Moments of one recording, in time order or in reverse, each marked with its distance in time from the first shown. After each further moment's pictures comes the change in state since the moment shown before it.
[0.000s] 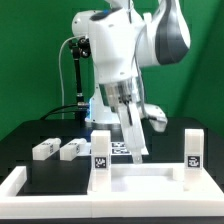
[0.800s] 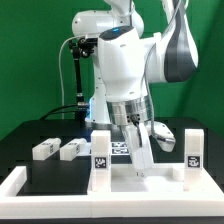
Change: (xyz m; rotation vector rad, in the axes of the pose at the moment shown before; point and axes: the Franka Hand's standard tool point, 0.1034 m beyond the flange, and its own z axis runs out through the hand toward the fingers) arm -0.003 -0.011 0.023 -0.019 0.021 -0.030
